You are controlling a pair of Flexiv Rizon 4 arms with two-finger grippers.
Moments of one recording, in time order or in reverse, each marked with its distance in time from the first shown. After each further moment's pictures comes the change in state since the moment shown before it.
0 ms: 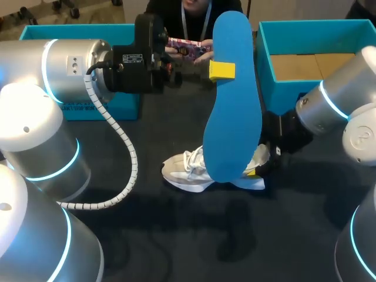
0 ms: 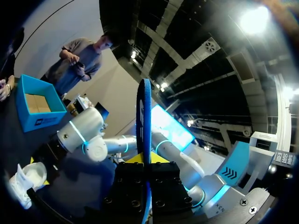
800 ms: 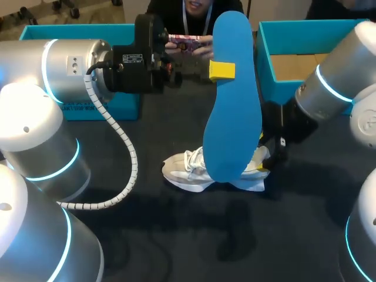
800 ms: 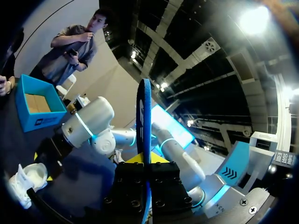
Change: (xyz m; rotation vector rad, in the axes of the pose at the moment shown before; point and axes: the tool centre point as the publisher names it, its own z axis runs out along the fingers) left arm 0.000 0.000 0.000 0.000 0.000 0.000; right arm 0.000 0.002 -0.041 0.162 -0.041 -0.008
